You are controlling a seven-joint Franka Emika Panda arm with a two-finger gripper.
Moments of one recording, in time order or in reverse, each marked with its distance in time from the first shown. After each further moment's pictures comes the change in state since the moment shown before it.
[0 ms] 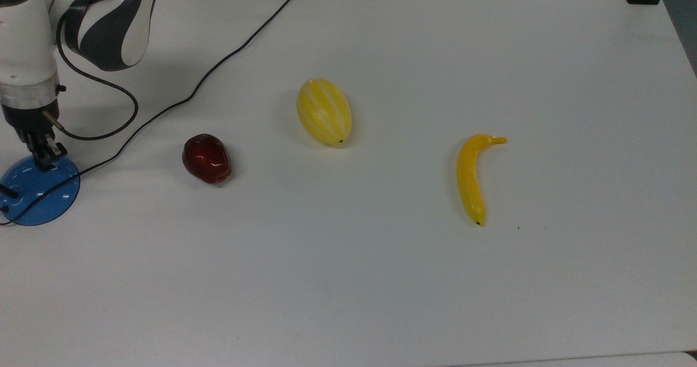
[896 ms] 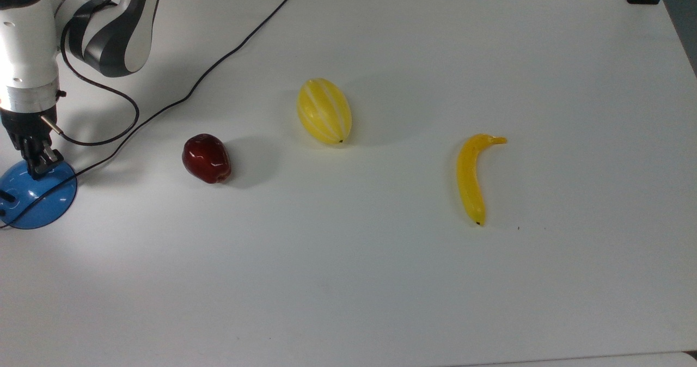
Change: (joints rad) arm -0.001 0.021 0.000 0.001 -0.002 0.100 0.000
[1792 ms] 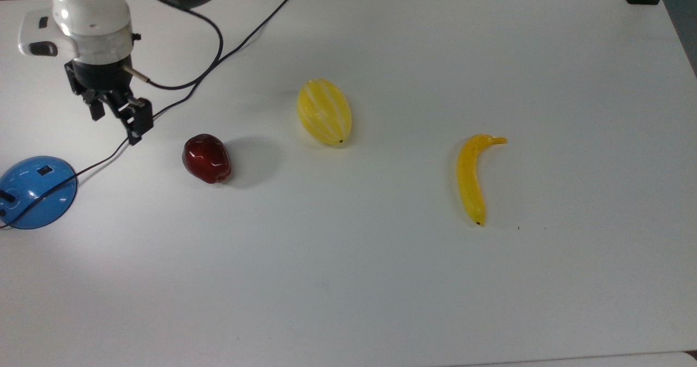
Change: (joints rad) arm 0.212 -0.371 0.002 -0.238 0.000 -0.349 0.007
